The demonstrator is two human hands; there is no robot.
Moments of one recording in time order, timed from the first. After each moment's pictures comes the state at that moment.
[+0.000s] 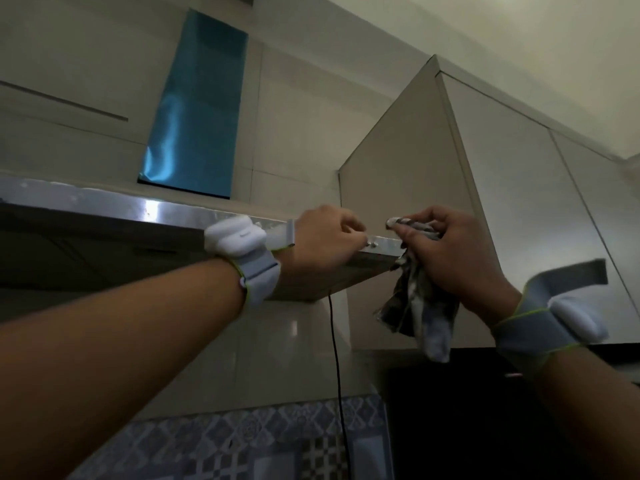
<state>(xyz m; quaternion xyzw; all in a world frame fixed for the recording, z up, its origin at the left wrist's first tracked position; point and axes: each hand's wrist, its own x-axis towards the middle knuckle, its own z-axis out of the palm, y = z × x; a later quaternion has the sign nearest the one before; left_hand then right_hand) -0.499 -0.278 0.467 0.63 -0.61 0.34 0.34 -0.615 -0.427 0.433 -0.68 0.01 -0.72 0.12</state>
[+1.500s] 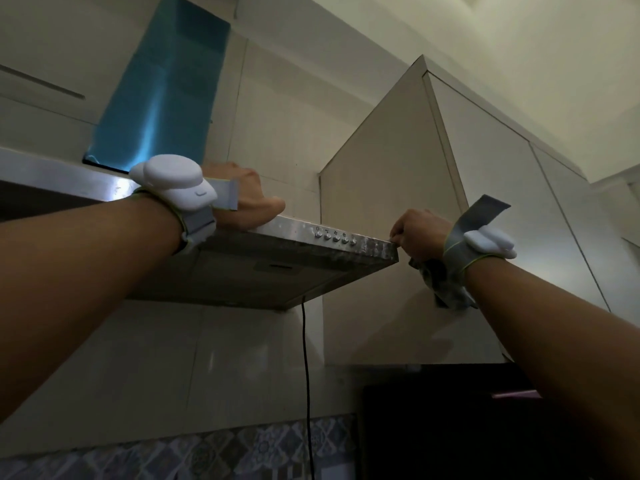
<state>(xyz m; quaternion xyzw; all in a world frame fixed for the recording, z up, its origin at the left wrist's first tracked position) -0.402 -0.291 0.553 0.74 -0.41 0.51 0.13 -0.571 -0.548 0.530 -0.80 0.27 -0.51 -0.18</state>
